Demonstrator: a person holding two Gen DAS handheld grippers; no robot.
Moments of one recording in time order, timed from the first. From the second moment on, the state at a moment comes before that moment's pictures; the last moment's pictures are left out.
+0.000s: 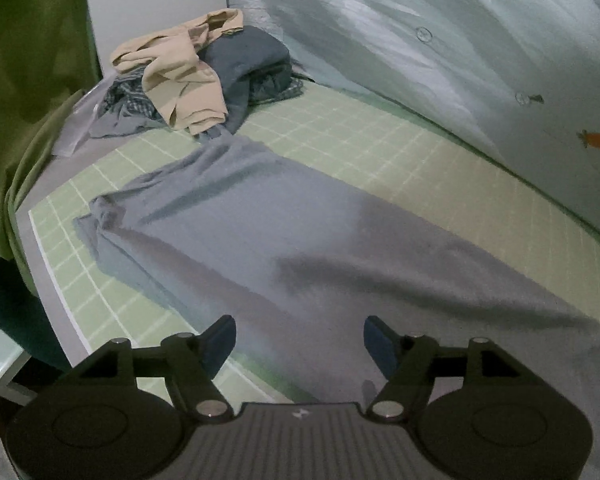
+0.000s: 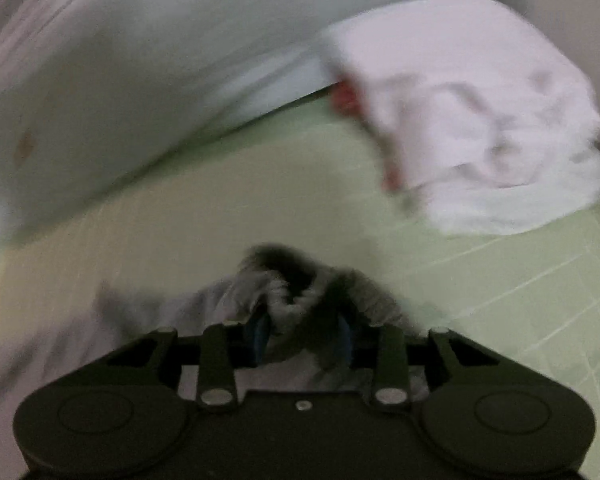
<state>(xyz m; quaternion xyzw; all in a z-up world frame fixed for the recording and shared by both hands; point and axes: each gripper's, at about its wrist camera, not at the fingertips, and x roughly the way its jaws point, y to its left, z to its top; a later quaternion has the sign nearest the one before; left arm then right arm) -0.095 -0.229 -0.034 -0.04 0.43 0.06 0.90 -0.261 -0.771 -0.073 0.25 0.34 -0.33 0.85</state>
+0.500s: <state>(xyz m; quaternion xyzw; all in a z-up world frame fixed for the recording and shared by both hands) -0.115 -0.289 -0.031 -0.01 0.44 0.02 0.90 -0.341 -0.750 -0.100 0.36 0.33 -0.39 0.78</state>
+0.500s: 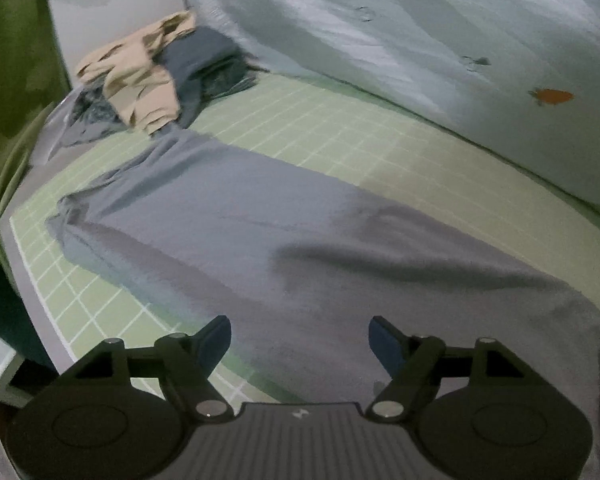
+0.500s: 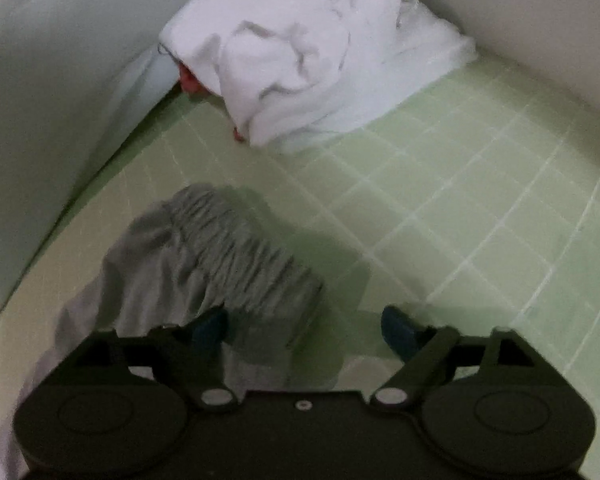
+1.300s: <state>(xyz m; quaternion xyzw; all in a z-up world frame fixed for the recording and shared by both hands) -0.120 -0.178 -0.022 -0.02 0.43 0.08 0.90 -0.358 -0.690 -0.062 0.18 0.35 -0.46 0.80</state>
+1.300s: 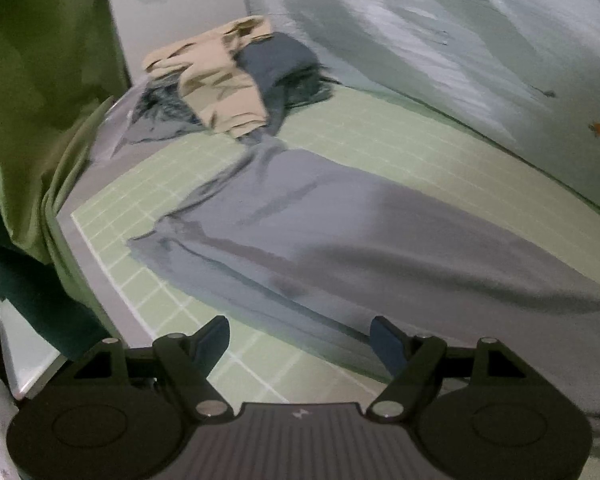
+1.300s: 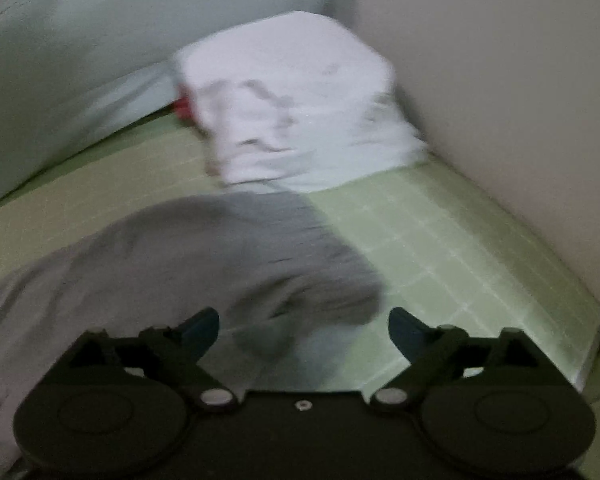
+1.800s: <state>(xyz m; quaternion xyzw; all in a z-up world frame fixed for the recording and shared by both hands) -0.010 -0.012 -0.071 -0.09 0.49 0.07 0.87 -0.240 -0.500 -0.055 0.18 0.37 -0.39 0.82</state>
